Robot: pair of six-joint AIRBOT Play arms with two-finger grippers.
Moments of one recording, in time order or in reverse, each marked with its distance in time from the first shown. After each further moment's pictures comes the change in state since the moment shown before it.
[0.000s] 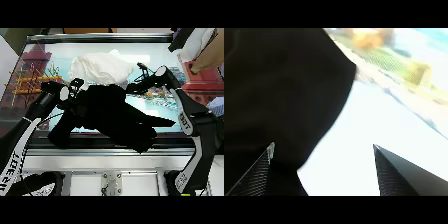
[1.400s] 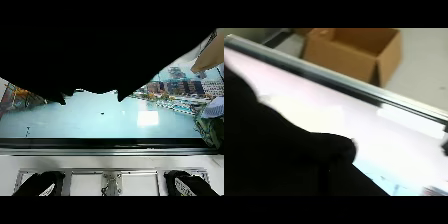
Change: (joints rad) left arm -0.045 0.492 0.702 0.192 0.150 -0.071; right arm -0.136 1.012 0.220 -0.313 0.066 0.079
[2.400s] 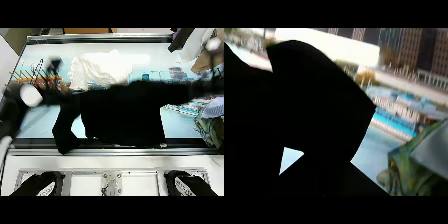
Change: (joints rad) left arm 0.131 -0.194 -0.819 -0.437 0.053 0.095; right arm -0.027 0.022 -0.738 -0.418 0.100 0.043
